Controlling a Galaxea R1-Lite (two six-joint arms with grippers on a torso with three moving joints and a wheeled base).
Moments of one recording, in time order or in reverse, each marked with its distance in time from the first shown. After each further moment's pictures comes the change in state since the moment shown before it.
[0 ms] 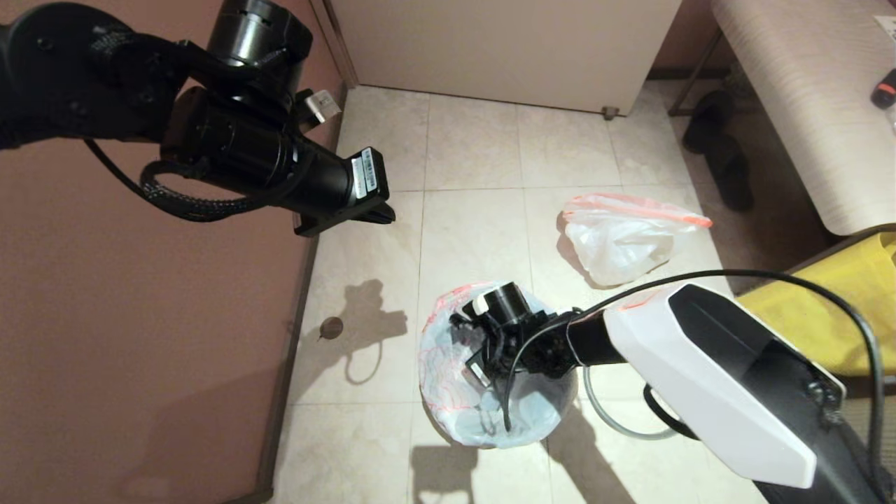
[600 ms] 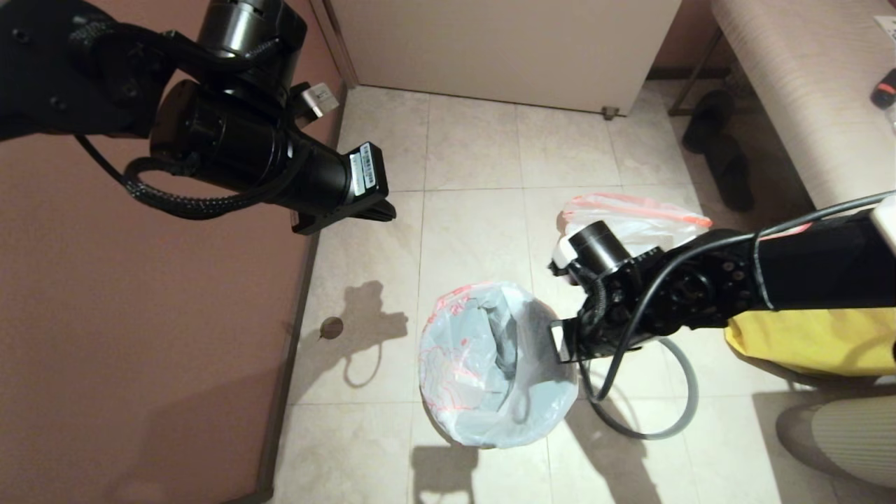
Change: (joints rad) left arm -0.015 -0.016 0.006 -0.001 0.003 0.000; right arm -0.067 -0.518 0.340 0.409 -0.144 0.511
